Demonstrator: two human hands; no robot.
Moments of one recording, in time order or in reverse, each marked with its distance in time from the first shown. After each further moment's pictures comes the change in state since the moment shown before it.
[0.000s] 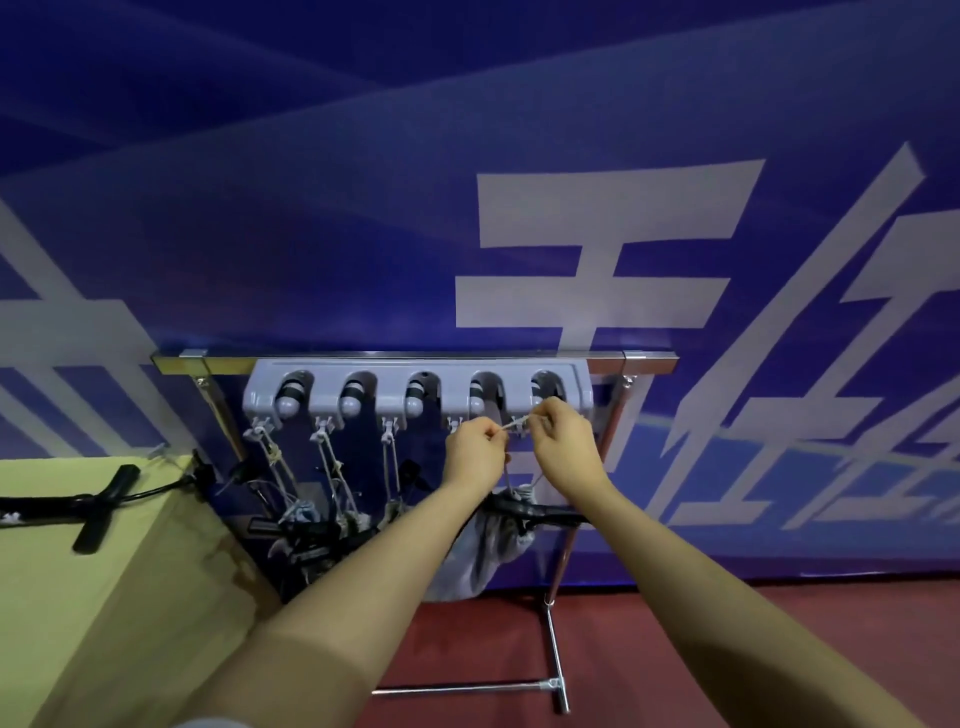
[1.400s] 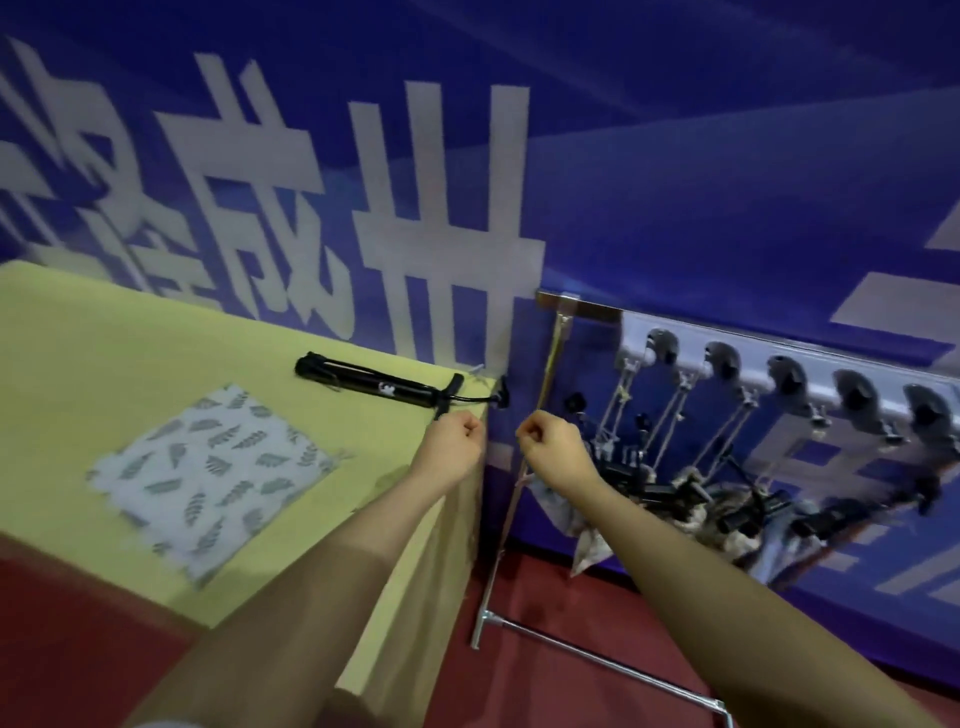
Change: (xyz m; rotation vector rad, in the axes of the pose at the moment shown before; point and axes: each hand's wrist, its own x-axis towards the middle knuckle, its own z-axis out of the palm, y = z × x) left_hand -0.121 -0.268 -0.350 -0.004 0.224 -0.217; right_hand -0.143 -0.232 0.316 -0.070 -0.426 -0.149
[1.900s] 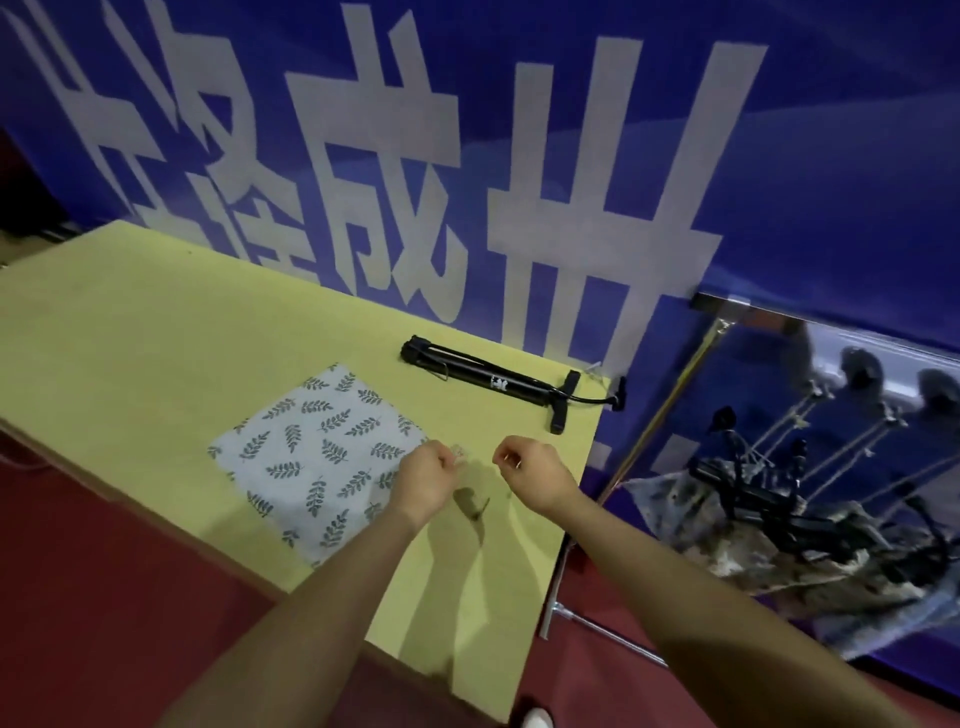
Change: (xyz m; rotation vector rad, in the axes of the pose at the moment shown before) left_hand 0.018 -0.146 -0.133 0.087 0.087 -0.190; right_hand 0.039 -0.092 0.170 -0.133 -0.284 -0.115
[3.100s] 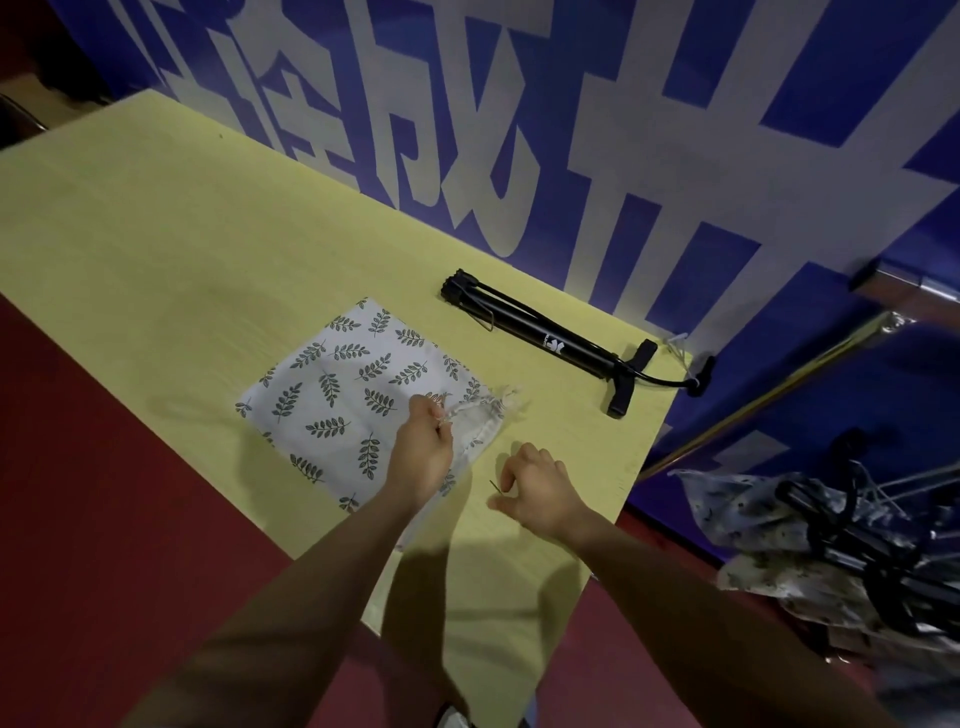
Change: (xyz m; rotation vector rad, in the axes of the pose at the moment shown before) left_hand 0.057 -0.054 0.015 -0.091 0.162 -0.012; right_hand 0.052 0.046 0.072 -0.286 -0.313 -0.171
